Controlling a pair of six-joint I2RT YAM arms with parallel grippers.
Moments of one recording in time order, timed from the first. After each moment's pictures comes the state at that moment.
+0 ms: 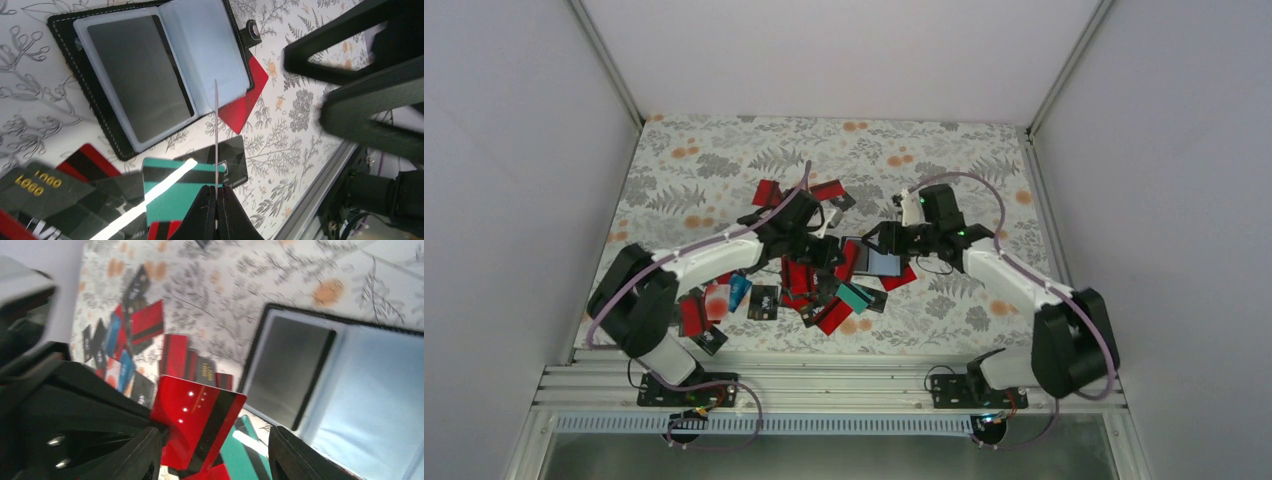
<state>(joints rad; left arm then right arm) -0.69 1.61 1.03 -0.35 0.49 -0.51 0.41 1.37 0.84 -0.30 -0.57 0.48</state>
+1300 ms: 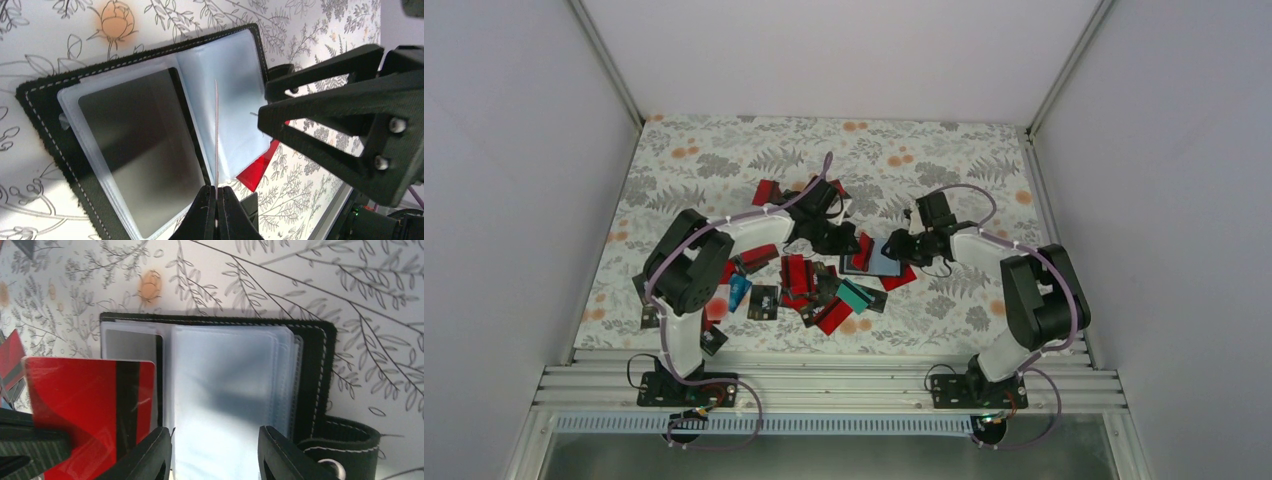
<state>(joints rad) -0.66 1.93 1.24 -0.31 0.56 -0.56 0.33 1.62 0.84 -0.30 -0.39 0.50</state>
